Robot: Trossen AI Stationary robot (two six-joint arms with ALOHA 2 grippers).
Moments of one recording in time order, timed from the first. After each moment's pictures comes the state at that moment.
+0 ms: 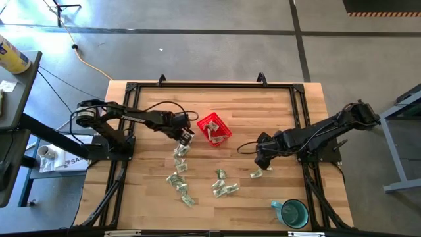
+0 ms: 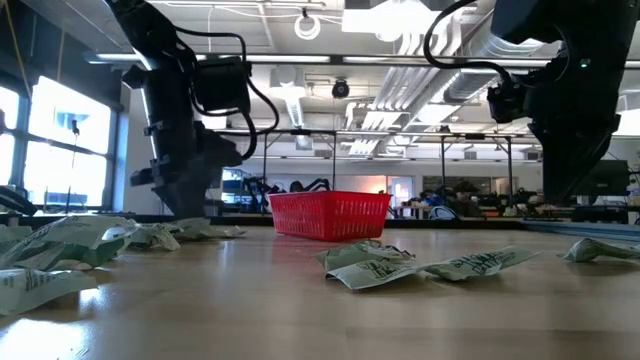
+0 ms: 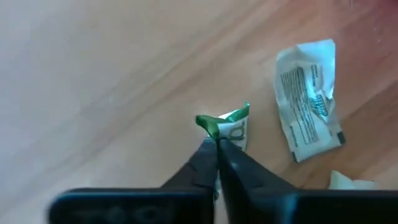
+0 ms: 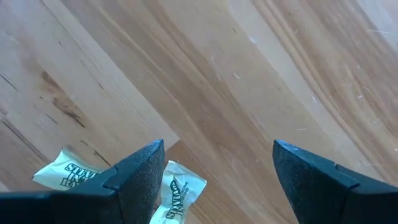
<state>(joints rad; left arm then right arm) 0.21 1.55 0.76 -0.50 -0.13 -0.73 0.25 1.29 0.71 -0.79 0.18 0.96</state>
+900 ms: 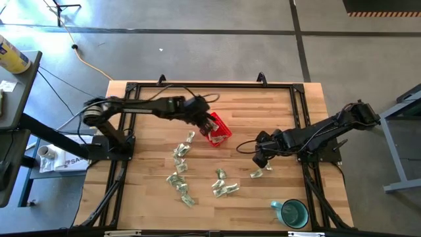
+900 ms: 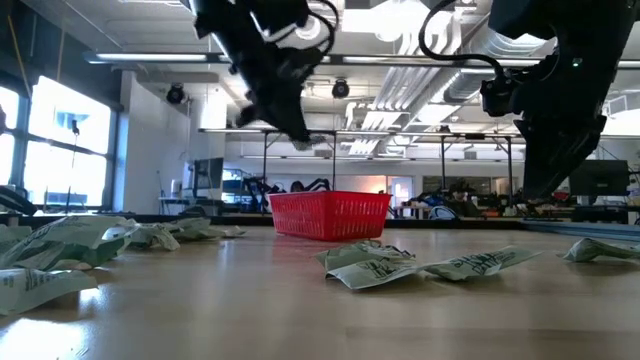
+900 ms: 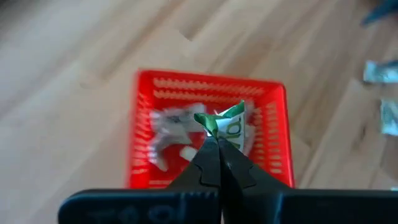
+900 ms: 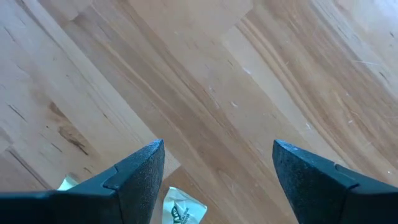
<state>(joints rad) 0.21 1.63 1.21 -0.48 -0.07 -0.45 0.25 1.29 0.71 -0.75 0.26 0.96</state>
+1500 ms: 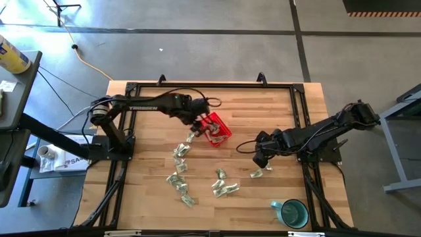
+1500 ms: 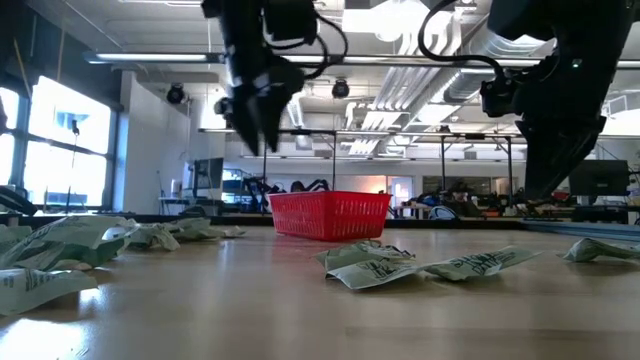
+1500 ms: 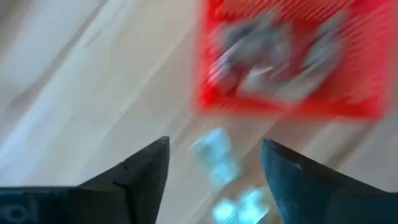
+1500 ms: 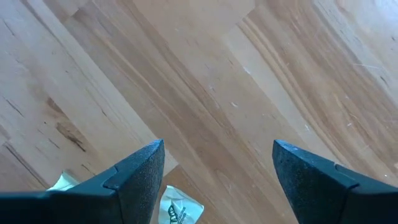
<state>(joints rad) 0.20 1.70 1.41 -1.00 -0.18 -0.46 0.24 1.29 0.71 -0.75 0.25 0.93</state>
